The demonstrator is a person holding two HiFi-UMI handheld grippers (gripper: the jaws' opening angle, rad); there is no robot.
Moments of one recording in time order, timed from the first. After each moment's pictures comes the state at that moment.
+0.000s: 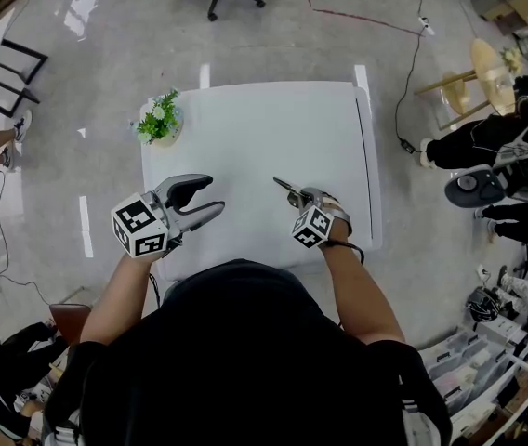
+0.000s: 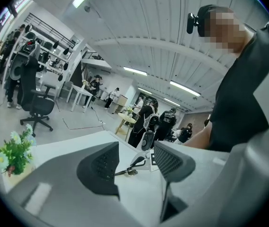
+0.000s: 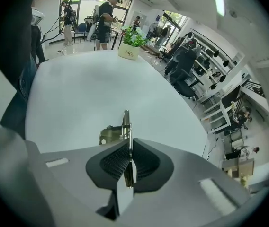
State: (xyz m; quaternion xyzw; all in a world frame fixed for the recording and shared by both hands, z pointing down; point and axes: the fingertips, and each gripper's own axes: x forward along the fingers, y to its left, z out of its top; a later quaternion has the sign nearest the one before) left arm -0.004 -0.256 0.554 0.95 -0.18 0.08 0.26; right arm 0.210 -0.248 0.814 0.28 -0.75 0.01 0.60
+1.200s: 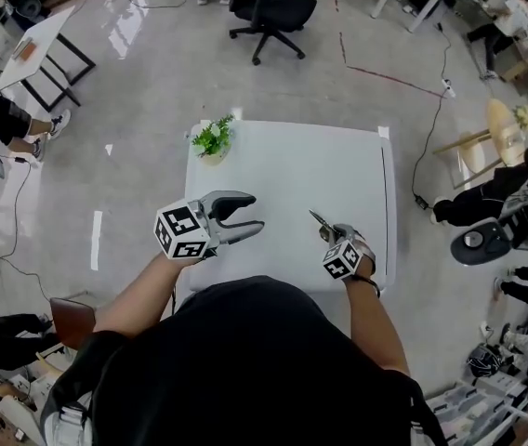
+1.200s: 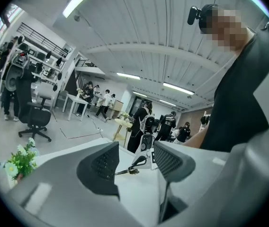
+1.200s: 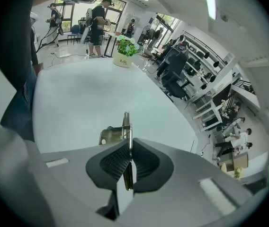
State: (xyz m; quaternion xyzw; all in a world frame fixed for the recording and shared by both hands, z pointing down) left arm -0.017 -0.223 0.509 0.96 -0.17 0.07 0.21; right arm 0.214 -0.233 0.763 0.33 -0.74 0.00 0.59
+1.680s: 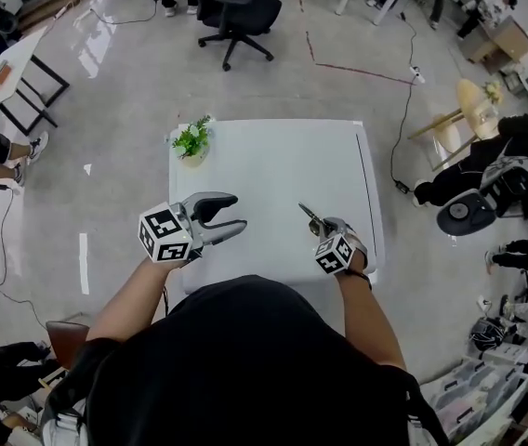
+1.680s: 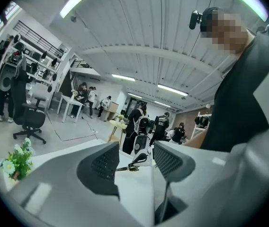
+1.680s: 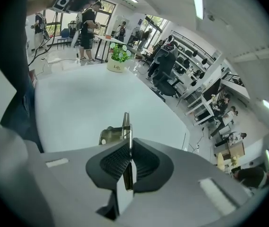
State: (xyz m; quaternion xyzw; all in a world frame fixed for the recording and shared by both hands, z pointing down) left arm -0.031 -0.192 0.496 0.97 -0.14 0.05 0.20; right arm 0.211 -0.203 0.727 0.38 -0.73 0.02 0.56
